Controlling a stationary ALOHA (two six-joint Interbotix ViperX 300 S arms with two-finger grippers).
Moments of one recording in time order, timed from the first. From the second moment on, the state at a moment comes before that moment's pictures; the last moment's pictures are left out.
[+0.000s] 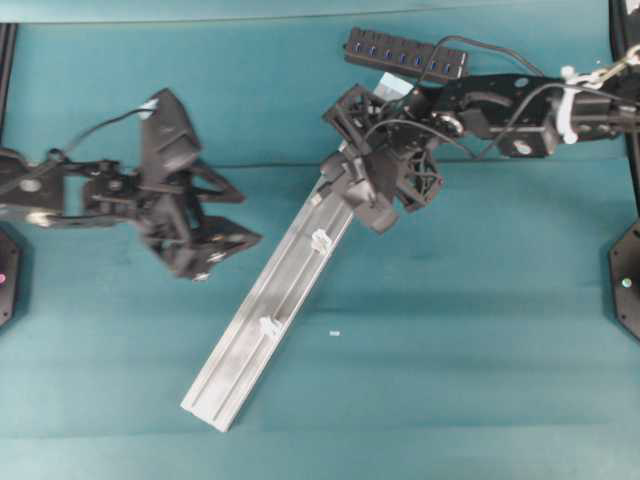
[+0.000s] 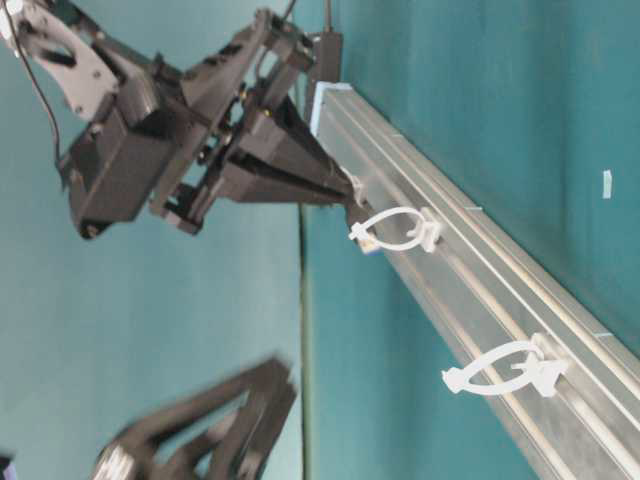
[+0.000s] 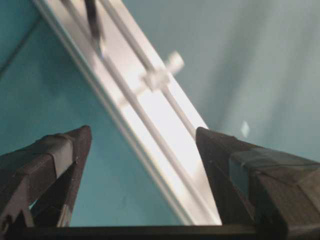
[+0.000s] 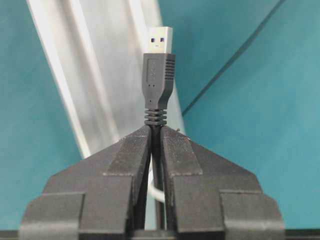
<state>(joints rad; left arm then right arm) 0.12 -0.27 0.88 0.02 -0.03 -0.43 -0.35 0.16 0.46 0.23 0.45 -1.39</state>
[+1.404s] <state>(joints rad) 0.11 -0.34 0.92 0.02 0.00 -0.44 -0.28 0.16 0.50 0.23 0.42 -1.43</state>
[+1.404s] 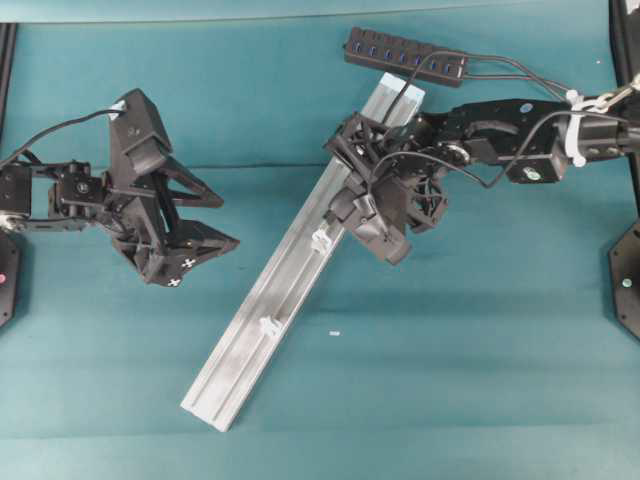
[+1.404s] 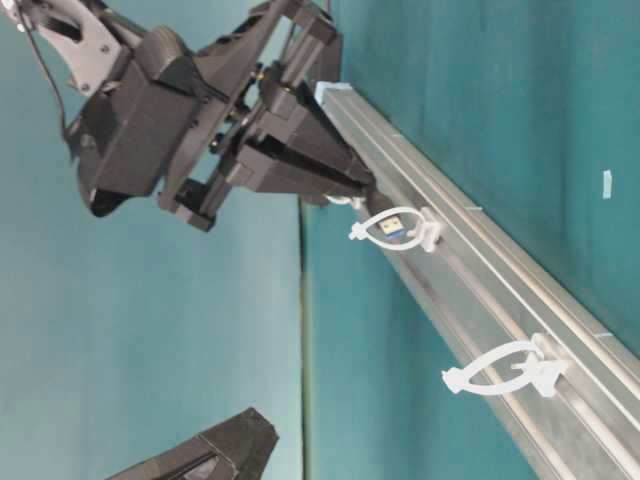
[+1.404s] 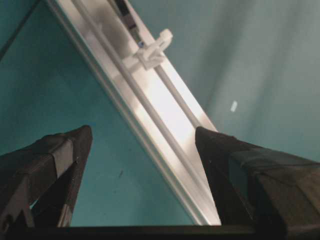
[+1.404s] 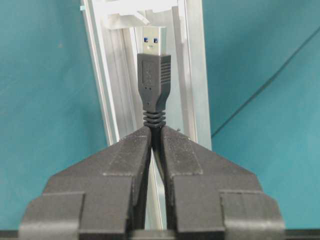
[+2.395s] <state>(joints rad) 0.11 -0.34 0.93 0.02 -0.01 -0.44 -0.27 0.13 0.51 0.24 0.42 -1.43</state>
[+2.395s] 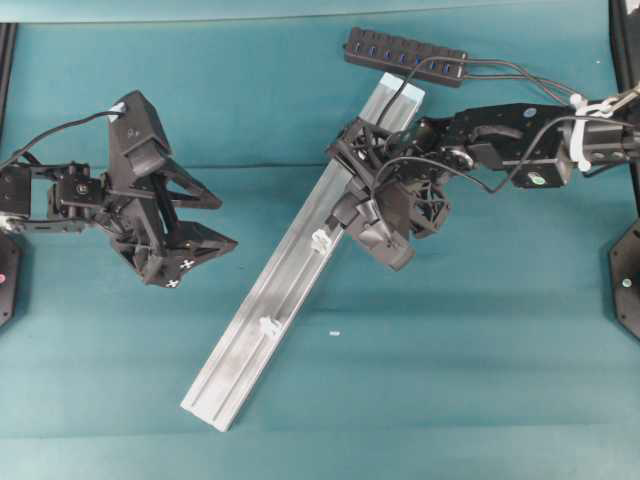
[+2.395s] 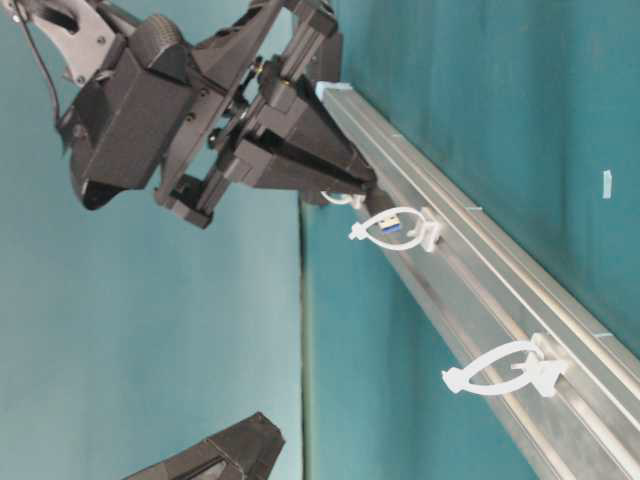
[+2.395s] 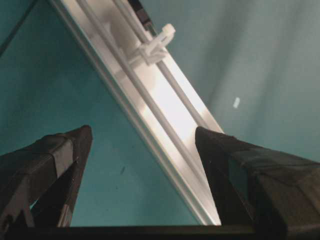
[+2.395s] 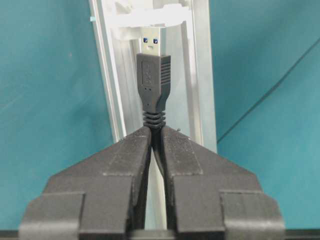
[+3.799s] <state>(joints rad) 0.08 -0.19 0.86 0.02 -0.10 -0.50 -0.19 0.15 0.50 0.32 0.37 -1.43</state>
